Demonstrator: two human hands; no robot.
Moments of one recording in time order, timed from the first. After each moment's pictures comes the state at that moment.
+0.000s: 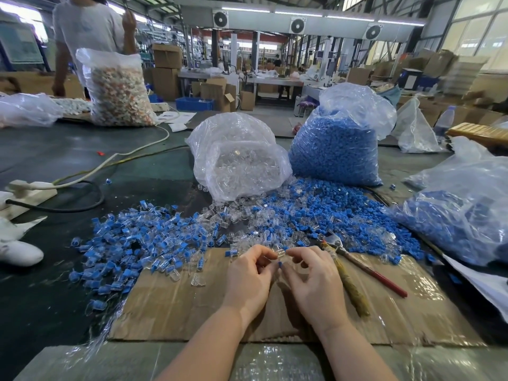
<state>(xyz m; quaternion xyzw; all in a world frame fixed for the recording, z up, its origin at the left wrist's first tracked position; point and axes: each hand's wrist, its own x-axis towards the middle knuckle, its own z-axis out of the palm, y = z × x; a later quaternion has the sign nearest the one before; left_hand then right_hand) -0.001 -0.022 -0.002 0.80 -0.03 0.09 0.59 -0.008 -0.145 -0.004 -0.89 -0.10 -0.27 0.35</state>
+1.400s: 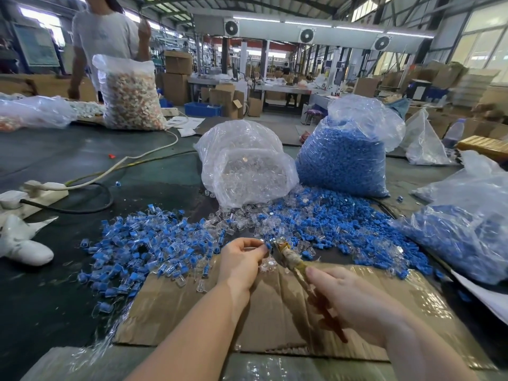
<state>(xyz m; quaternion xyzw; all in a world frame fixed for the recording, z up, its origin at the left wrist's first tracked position) 0.021 -0.006 0.025 0.65 0.15 0.04 0.75 -0.027 -0.168 0.068 -0.83 0.05 0.22 0.52</state>
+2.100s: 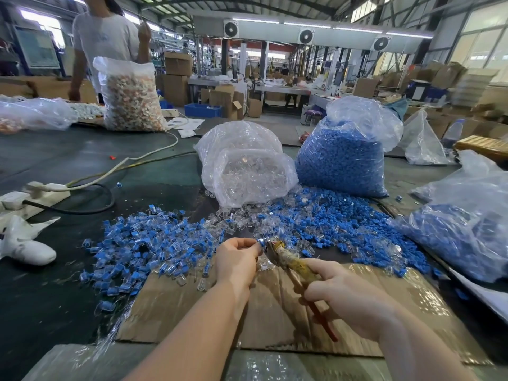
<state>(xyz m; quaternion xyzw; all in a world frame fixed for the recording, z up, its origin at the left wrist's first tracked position) 0.020 -0.007 0.028 0.66 0.19 0.07 0.72 -0.028 -0.162 0.075 -0.82 -0.02 0.23 0.52</state>
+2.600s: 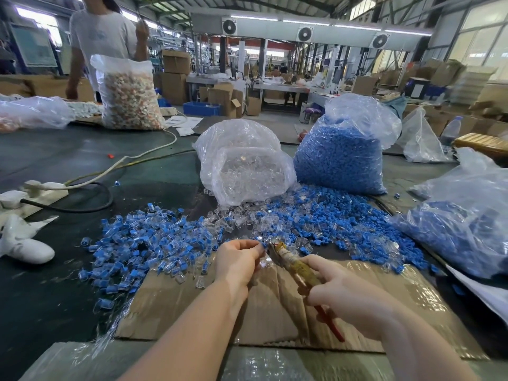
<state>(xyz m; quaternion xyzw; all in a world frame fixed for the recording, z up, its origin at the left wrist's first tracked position) 0.019 -0.008 0.026 0.64 0.20 0.02 0.74 -0.028 -0.169 0.070 -0.85 -0.04 0.21 0.47</state>
